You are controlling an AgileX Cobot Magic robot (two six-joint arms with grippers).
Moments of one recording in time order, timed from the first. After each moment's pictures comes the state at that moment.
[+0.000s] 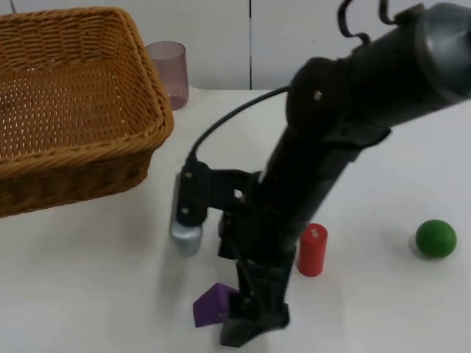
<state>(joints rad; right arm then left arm) 0.74 2.19 -1.38 0.47 0.67 -1.21 0.20 1.46 -0.85 -0.67 0.61 0.23</state>
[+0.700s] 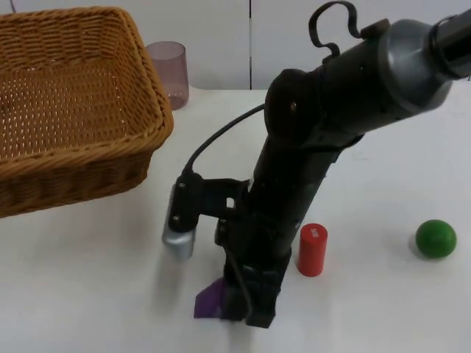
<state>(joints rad) 0.74 2.27 -1.47 0.37 0.73 -1.06 0.20 1.46 -0.85 -0.67 0.61 0.23</state>
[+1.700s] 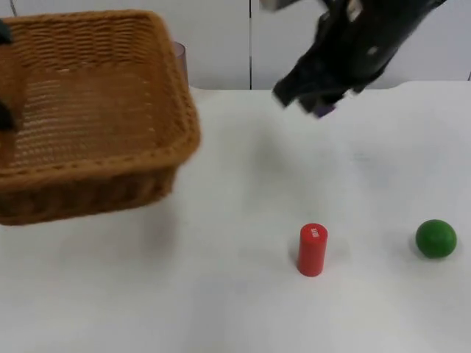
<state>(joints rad) 0.56 1.93 -1.47 -0.27 0.60 0.13 0.10 1.46 -0.85 -0.68 0.61 0.24</state>
